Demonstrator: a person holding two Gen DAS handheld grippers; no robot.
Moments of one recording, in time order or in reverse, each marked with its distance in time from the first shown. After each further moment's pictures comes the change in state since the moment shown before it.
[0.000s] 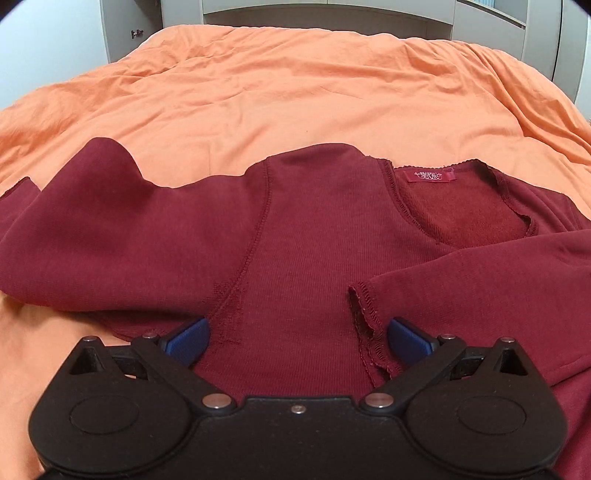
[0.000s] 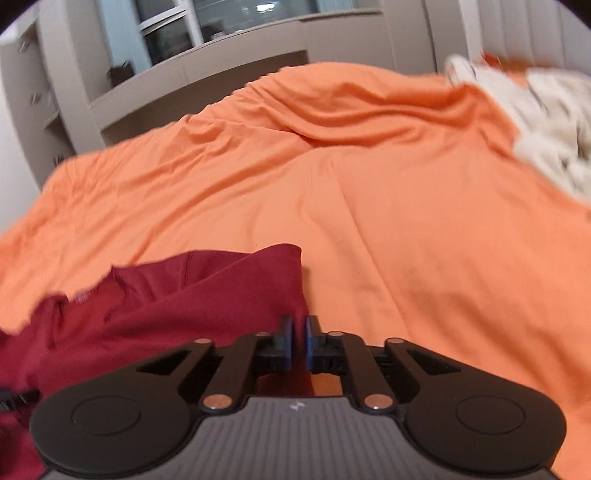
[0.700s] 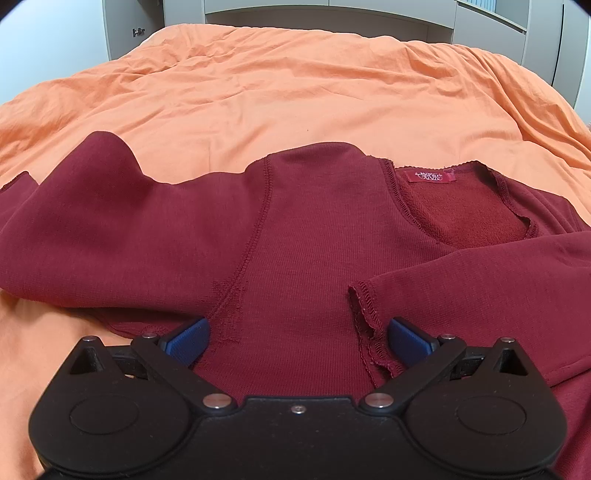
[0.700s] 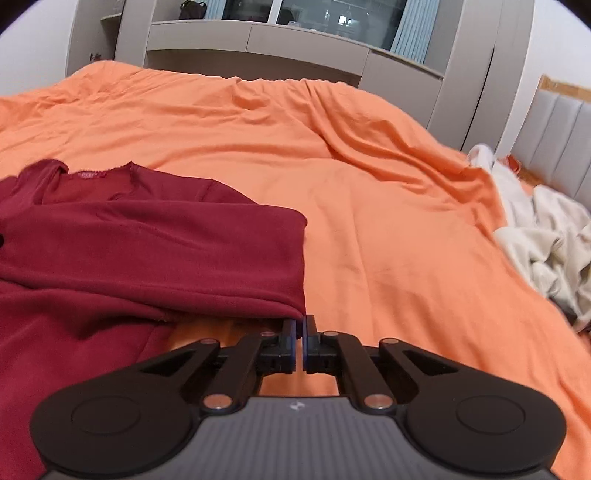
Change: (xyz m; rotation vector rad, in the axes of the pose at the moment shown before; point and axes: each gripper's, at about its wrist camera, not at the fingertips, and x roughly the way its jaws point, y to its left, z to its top) left arm 0.001 0.002 -0.002 -0.009 -0.007 -0.005; right arm -0.023 0.056 -0.050 -0.417 -0.037 -0.169
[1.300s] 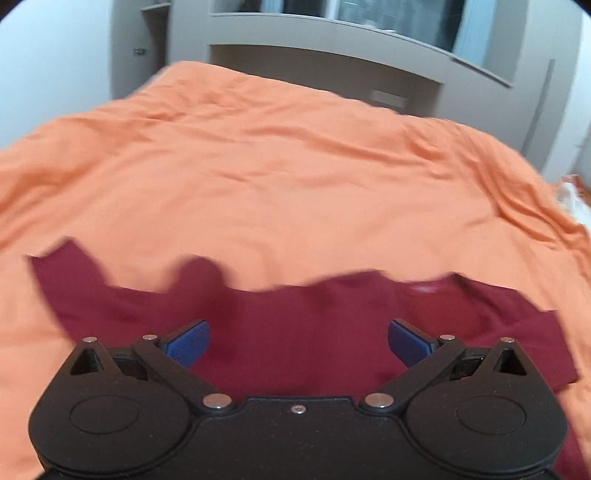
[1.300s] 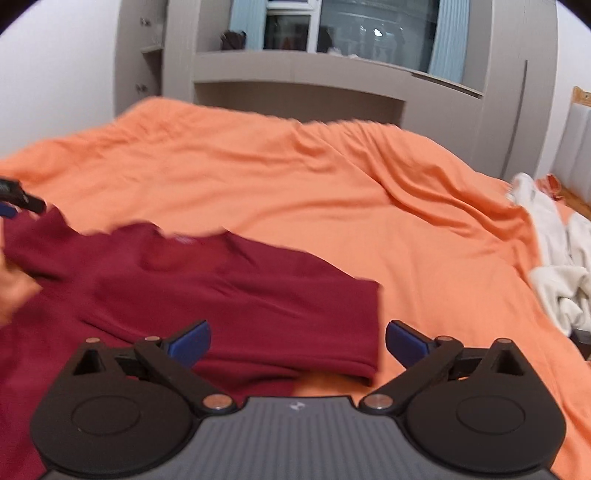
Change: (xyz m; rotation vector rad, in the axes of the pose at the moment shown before) left arm -0.107 0.115 0.082 -0.050 -0.086 -0.090; right arm -0.094 0.030 0.067 0.033 -0.055 0.217
